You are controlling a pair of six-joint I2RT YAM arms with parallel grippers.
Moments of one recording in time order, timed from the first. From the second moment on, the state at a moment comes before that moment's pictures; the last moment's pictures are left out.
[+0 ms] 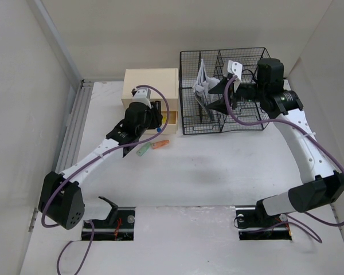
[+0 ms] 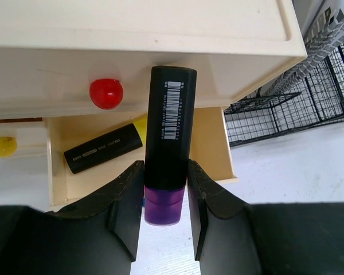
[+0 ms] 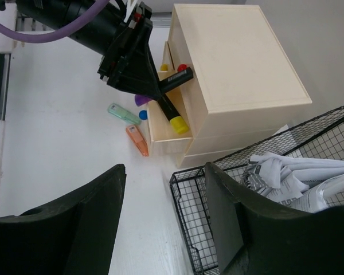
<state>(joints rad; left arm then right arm) -0.53 1.29 0.93 -0.05 -0.16 -0.45 0.26 1.42 1.60 -0.60 -1.00 -0.56</state>
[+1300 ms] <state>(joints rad) -0.50 1.36 1.00 0.02 -0.16 -0.44 0.25 1.44 1.59 -0.60 -1.02 -0.56</state>
